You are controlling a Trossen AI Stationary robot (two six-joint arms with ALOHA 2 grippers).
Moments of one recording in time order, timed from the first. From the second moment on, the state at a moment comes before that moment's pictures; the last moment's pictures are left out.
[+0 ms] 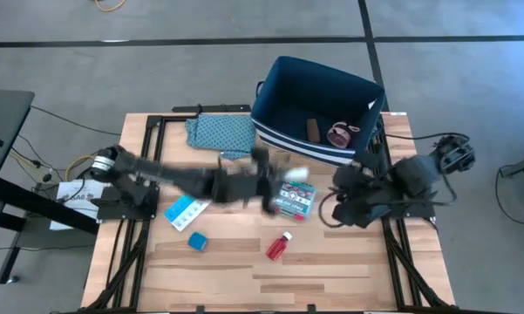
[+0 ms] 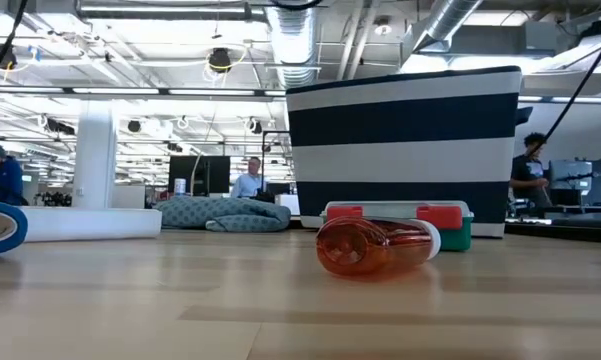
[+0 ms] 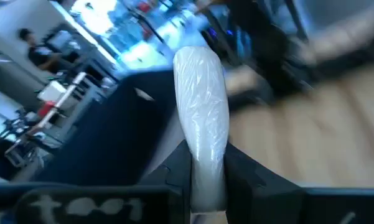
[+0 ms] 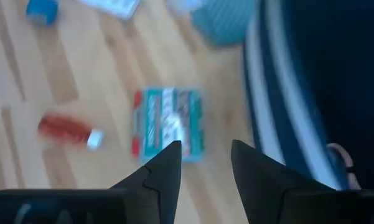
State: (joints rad) left arm -0.17 1.70 1.55 -0.13 -0.58 0.46; right arm 0.54 1.41 1.72 -1.57 0.64 0.76
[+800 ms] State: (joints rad) left arm 0.49 2.12 1.92 -0.24 -0.06 0.44; right arm 0.52 1.35 1.72 -1.57 0.89 0.73
